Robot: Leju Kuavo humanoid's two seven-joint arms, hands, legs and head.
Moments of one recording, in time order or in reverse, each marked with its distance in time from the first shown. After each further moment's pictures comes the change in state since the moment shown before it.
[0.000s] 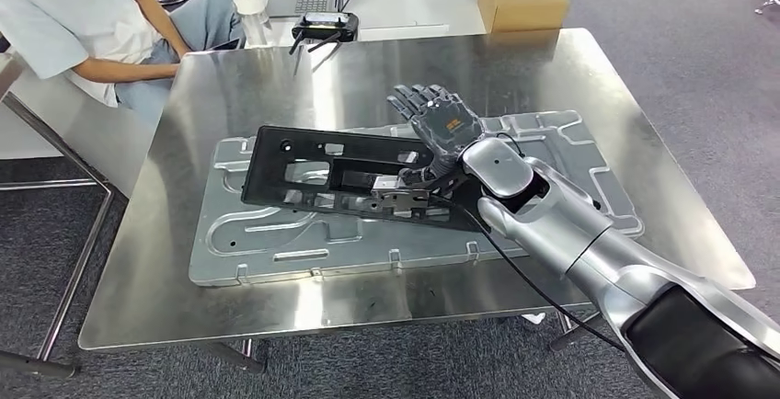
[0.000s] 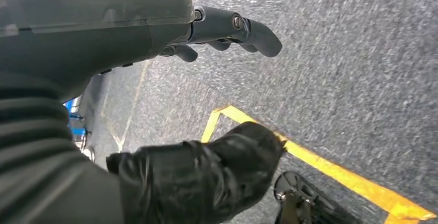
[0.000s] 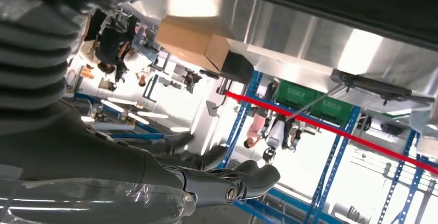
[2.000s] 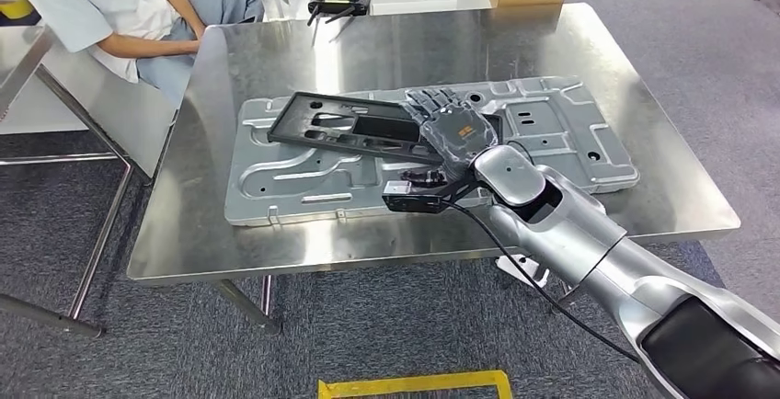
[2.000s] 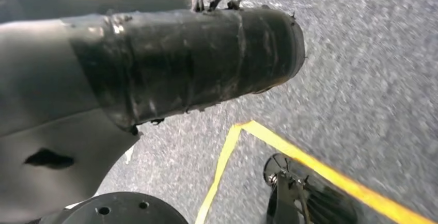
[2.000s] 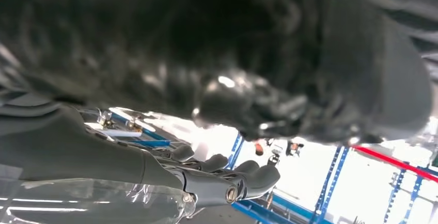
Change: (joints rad) left arm -0.003 -0.040 0.000 0.012 0.011 0.011 -0.018; right arm 0.043 -0.059 -0.017 -0.087 0.009 0.030 0.030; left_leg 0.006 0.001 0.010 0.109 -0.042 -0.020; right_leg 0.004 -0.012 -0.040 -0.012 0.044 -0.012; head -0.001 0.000
